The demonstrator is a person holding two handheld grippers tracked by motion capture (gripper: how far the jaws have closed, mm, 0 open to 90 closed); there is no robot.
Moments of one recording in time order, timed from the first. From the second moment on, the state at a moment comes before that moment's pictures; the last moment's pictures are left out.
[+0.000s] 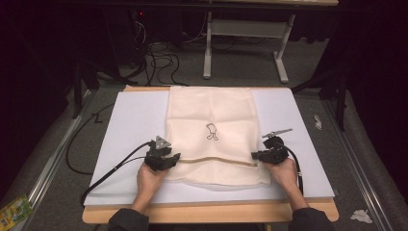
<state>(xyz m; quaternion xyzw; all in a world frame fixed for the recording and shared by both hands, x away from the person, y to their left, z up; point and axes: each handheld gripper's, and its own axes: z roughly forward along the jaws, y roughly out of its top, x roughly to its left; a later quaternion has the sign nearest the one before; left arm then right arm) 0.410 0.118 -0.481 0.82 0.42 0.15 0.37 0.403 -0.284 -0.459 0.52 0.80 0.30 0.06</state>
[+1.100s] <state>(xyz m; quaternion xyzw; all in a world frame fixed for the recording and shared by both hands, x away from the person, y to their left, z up) 0.402 0.122 -0.462 0.80 0.40 0.12 0.43 0.398 -0.291 -0.430 0.49 0.79 0.37 0.08</state>
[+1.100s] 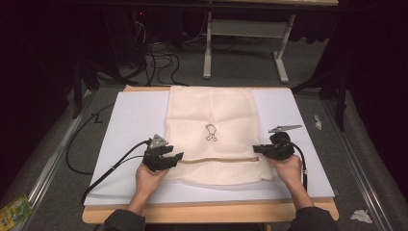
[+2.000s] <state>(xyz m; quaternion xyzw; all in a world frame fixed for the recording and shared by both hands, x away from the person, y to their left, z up) 0.392 0.074 -0.436 0.82 0.34 0.10 0.45 0.398 -0.289 -0.421 0.48 0.78 0.38 0.08</state>
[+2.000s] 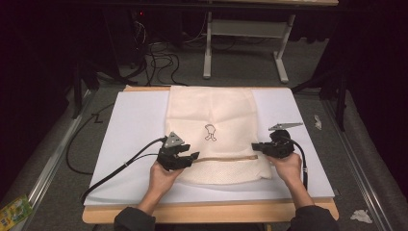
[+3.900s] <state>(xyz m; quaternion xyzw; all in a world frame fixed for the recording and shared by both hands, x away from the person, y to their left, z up) 0.388 -0.002 -0.427 0.85 0.29 0.06 0.44 0.402 -0.284 -0.413 0.47 0.78 0.40 0.06</state>
